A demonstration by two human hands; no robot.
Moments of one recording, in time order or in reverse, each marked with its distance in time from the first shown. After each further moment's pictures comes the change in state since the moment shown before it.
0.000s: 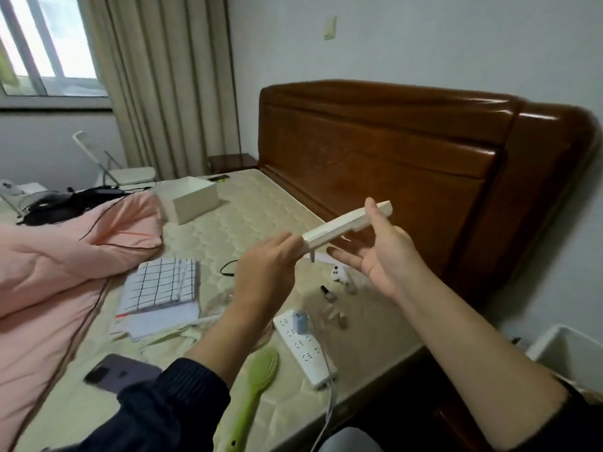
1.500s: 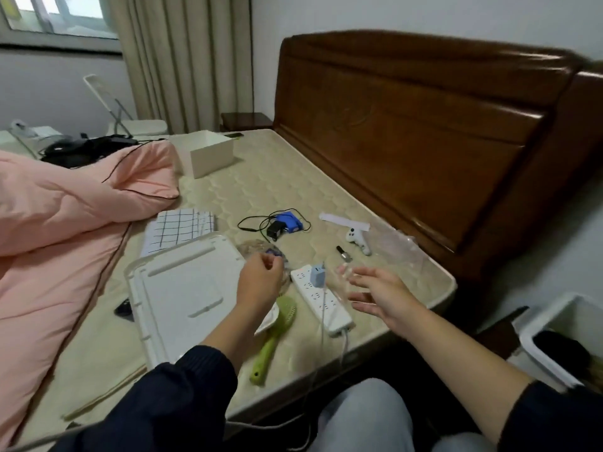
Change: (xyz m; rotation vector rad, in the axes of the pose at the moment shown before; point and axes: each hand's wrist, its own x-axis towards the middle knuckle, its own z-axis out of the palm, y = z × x) left_hand -0.122 -0.056 0.022 -0.535 -0.286 -1.026; right_hand -0.004 0.156 -0.068 -0.573 0.120 0.272
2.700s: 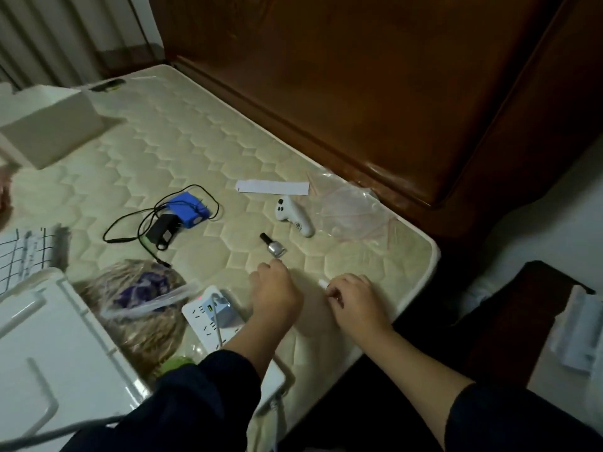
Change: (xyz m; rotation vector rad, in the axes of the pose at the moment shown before) left_hand 0.114 -0.010 0.321 0.746 -0.440 0.059; right_hand 0.255 0.126 -0.123 -0.930 0.192 -0.449
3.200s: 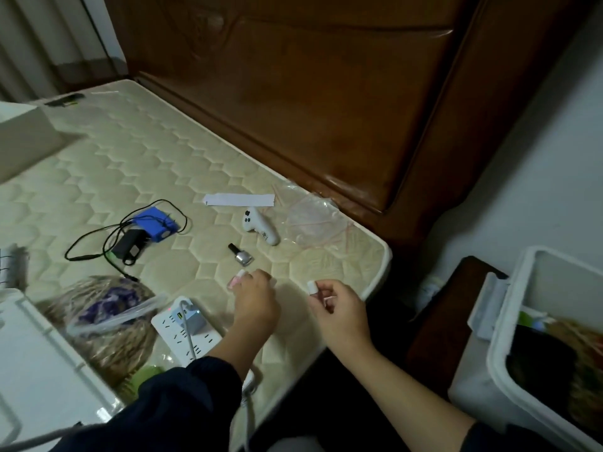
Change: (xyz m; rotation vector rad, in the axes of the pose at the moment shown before) left_hand -0.015 0.008 0.015 0.074 -0.002 0.152; right_hand -0.053 -0.015 -0.039 0.562 0.247 0.288
